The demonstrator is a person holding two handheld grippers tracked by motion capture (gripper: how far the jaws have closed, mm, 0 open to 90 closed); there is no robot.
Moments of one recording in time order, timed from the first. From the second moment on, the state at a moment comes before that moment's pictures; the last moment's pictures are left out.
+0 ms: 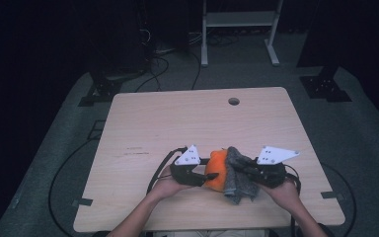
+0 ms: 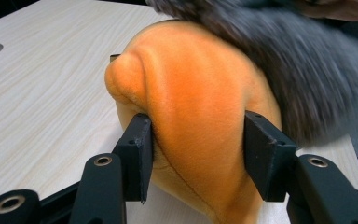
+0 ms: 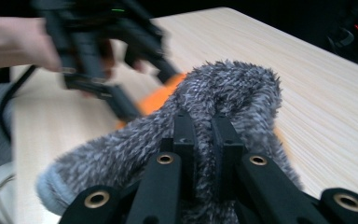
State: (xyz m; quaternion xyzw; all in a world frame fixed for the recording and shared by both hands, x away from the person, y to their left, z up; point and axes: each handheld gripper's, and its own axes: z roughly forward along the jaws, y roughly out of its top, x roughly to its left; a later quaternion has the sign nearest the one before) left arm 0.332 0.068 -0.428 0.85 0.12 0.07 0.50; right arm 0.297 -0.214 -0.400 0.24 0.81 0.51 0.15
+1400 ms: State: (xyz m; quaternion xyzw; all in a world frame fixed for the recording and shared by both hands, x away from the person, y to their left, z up) left arm 0.335 0.082 -0.423 0.85 0.12 0.09 0.51; right arm 0.309 -0.177 -0.394 0.20 0.83 0.51 0.12
